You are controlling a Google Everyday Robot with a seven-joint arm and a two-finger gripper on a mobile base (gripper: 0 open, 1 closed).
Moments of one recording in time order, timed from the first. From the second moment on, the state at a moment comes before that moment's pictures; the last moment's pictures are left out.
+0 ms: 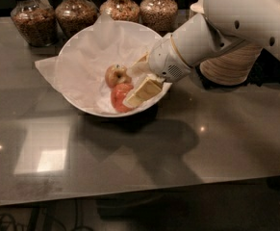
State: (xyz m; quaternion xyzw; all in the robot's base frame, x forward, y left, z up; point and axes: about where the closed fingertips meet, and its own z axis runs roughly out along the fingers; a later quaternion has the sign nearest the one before) arm 0.528 0.003 0.898 -0.65 0.65 0.22 0.32
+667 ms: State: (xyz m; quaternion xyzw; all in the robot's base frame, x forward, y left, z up) arm 0.532 0.014 0.887 -0.66 0.64 0.23 0.31
